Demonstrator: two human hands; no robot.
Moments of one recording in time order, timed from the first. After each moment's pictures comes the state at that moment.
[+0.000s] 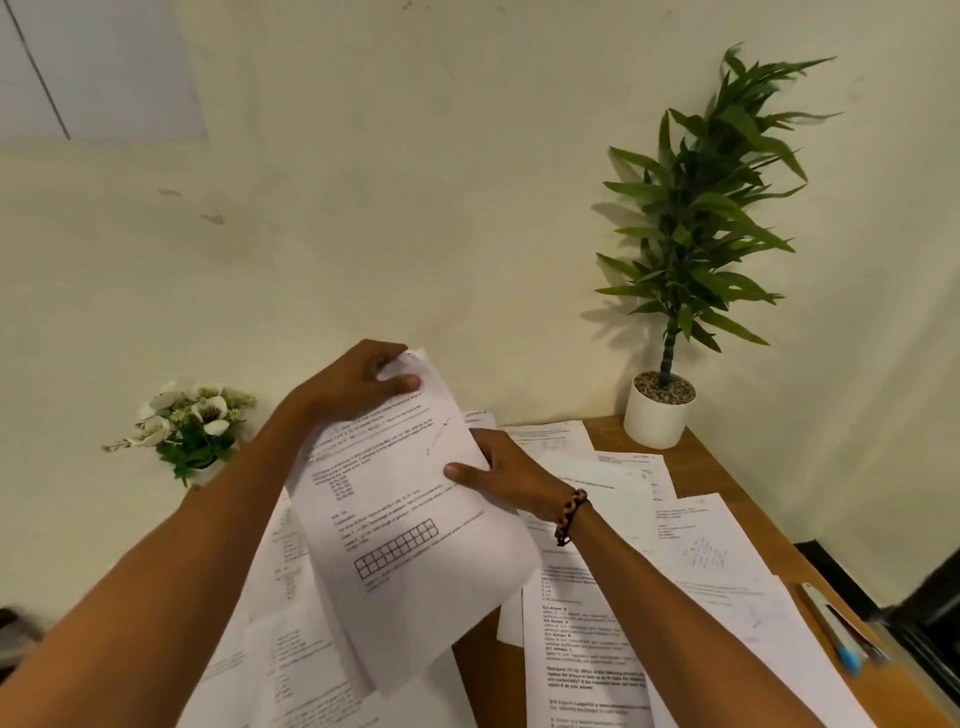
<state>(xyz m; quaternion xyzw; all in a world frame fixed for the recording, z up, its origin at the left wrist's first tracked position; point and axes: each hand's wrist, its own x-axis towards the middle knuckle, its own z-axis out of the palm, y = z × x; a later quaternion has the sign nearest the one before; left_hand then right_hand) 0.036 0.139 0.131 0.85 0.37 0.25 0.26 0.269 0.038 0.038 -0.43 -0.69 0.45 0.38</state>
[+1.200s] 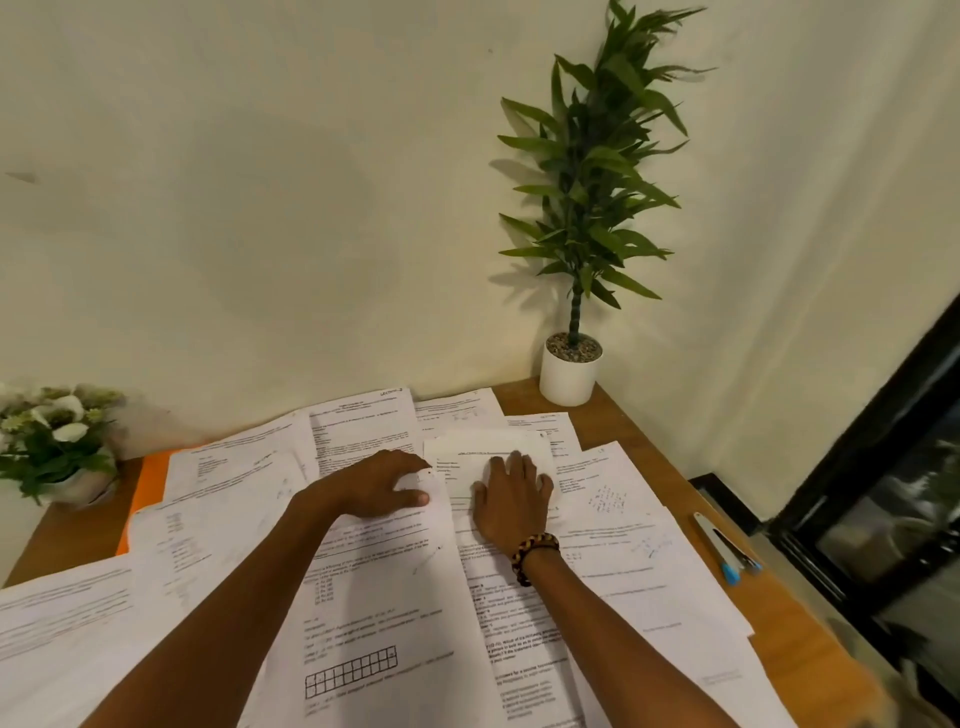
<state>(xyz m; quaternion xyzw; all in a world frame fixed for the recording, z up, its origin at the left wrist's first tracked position) 0.142 0.090 -0.010 0.89 0.39 -0.07 0.24 0.342 -0.008 -0.082 -0.82 -0.55 0.05 0.15</state>
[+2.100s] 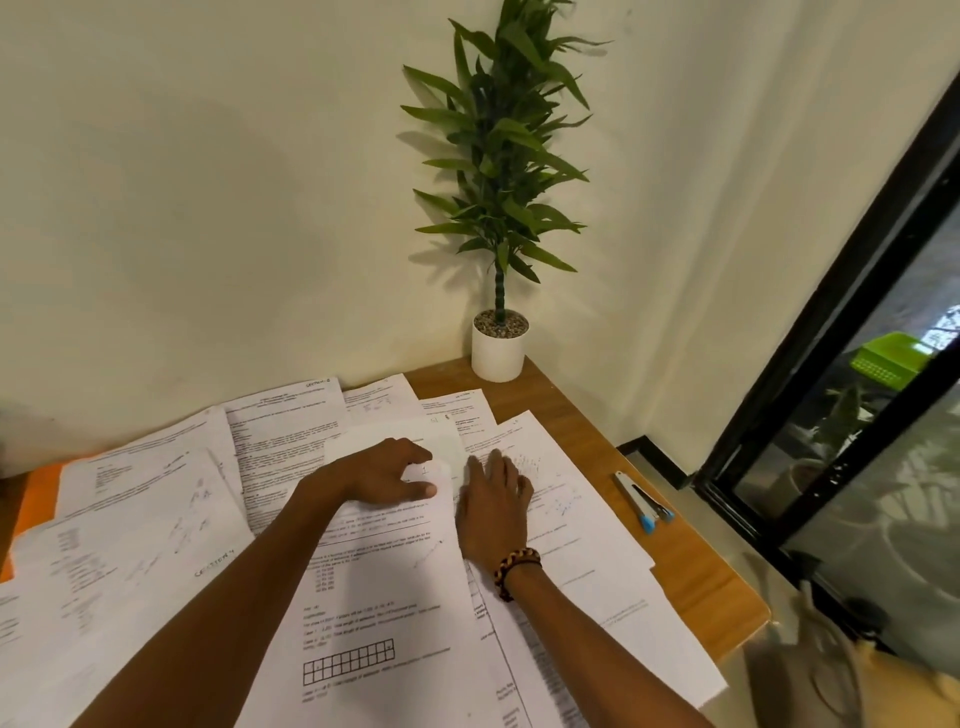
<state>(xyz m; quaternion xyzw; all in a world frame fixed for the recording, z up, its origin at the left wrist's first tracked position) 0.230 0.059 -0.018 0.91 0.34 -0.09 0.23 0.373 -0.072 -0.097 -0.85 -0.50 0.03 0.18</state>
